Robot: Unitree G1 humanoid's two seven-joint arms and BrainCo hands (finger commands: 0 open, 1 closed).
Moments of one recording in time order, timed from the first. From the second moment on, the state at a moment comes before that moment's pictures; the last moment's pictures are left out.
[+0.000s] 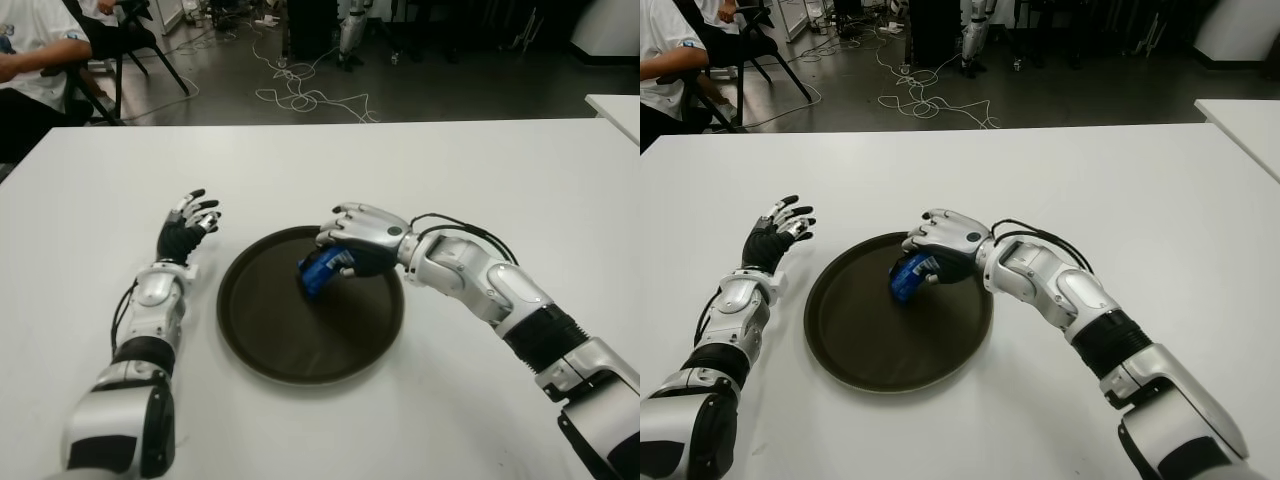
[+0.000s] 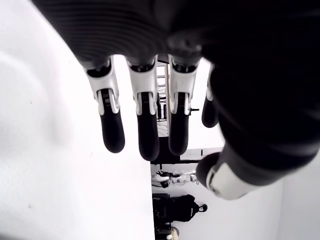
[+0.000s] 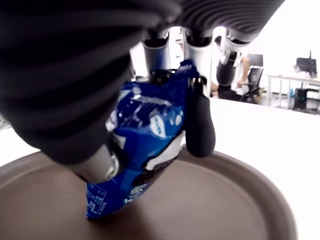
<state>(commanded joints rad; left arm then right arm) -0.61 0.18 0.20 1.11 -0.09 -0.38 -0.12 -0.64 -0.37 0.58 0.37 -0.86 -0.40 0.17</state>
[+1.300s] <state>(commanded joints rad) -0.61 0.18 0.19 1.11 -0.08 -0.41 -0.12 -0.62 -0.43 0.50 0.23 -0.57 -0.48 0.51</state>
